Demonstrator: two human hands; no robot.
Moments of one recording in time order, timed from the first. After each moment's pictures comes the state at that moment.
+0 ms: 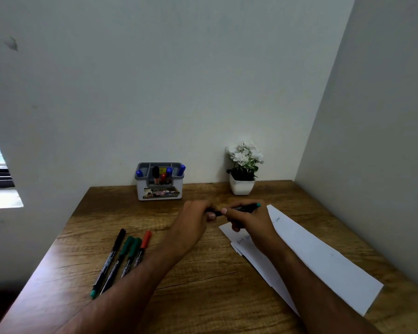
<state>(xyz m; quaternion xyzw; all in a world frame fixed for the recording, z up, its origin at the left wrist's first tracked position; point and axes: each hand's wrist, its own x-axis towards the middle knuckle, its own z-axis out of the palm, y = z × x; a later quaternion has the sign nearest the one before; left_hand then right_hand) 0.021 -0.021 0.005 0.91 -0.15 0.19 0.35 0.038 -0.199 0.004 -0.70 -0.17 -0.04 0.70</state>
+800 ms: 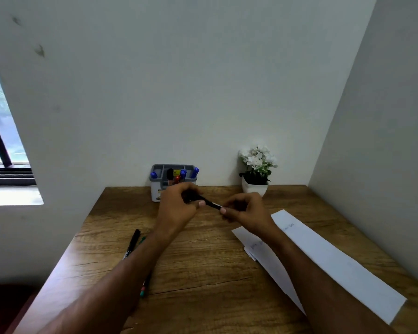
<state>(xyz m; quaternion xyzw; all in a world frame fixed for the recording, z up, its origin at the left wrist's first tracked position) 0.016 0.031 0.031 0.83 -0.04 0.28 0.48 0.066 -0.171 0.016 -0.81 -0.23 -0.05 0.54</state>
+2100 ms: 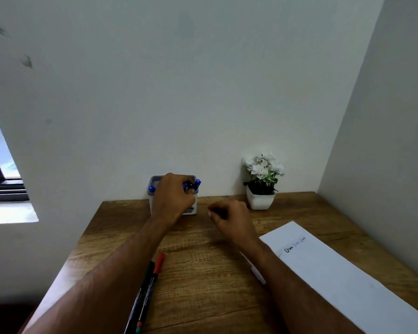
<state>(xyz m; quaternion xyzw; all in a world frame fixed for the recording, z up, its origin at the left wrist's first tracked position) 0.090 0.053 0.053 0.90 0.00 0.32 0.30 0.094 -0.120 0.008 -0.88 -0.22 -0.16 0.39</state>
